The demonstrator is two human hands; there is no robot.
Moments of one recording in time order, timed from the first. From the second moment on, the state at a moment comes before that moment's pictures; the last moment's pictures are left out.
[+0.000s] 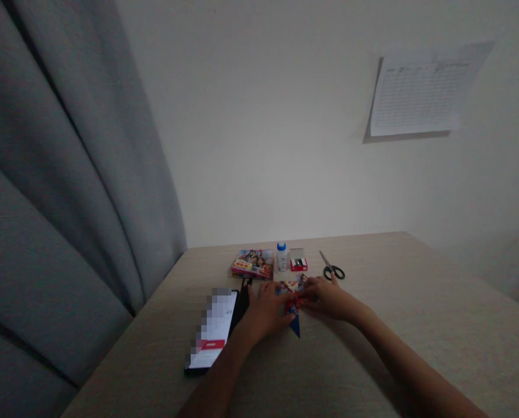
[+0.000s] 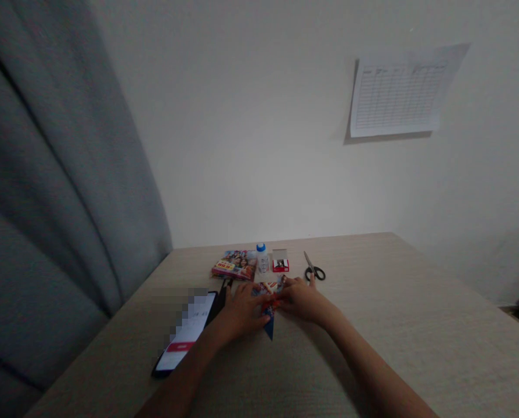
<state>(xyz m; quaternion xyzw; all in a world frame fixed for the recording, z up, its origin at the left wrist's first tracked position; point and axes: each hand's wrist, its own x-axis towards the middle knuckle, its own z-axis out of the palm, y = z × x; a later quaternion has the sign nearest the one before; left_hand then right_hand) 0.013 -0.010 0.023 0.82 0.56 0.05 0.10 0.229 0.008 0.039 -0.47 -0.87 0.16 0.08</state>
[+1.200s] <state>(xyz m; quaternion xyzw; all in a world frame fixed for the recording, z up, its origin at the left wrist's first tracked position) 0.017 -0.018 0.024 0.83 0.55 0.05 0.08 0.240 0.014 0.037 -0.50 -0.85 0.17 0.07</state>
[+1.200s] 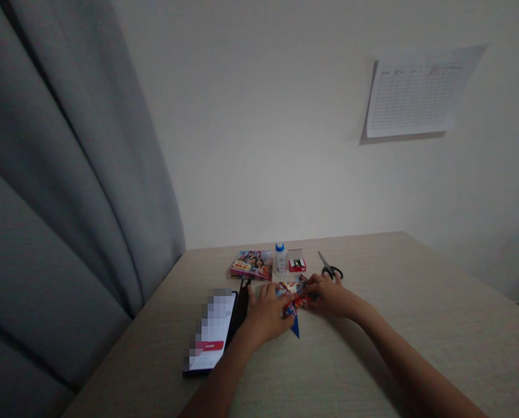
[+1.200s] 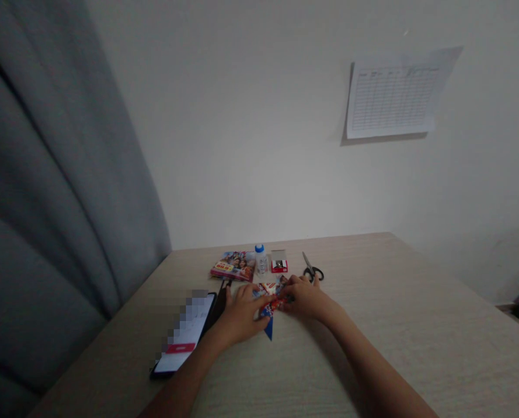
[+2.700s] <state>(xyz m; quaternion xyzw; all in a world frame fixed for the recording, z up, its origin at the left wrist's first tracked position) 0.015 -0.019 0.026 0.82 0.55 0.07 0.10 0.238 0.007 0.048 -0.50 -0.84 0.18 0.06</state>
